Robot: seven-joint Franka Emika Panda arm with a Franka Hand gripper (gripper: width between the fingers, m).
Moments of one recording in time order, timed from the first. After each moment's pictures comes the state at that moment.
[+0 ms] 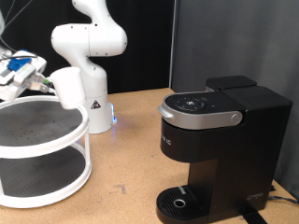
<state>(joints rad) -0.23 -0.30 -0.78 -2.59 0.72 1.63 -1.57</state>
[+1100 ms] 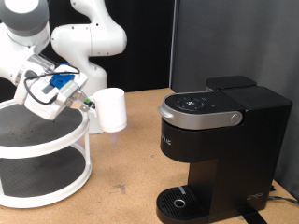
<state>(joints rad) -0.10 -0.30 -0.53 -2.68 1.05 1.98 -1.52</state>
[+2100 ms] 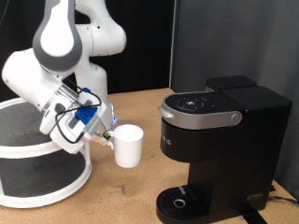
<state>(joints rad) -0.01 -0.11 -0.41 -2.71 1.24 2.20 -1.64</state>
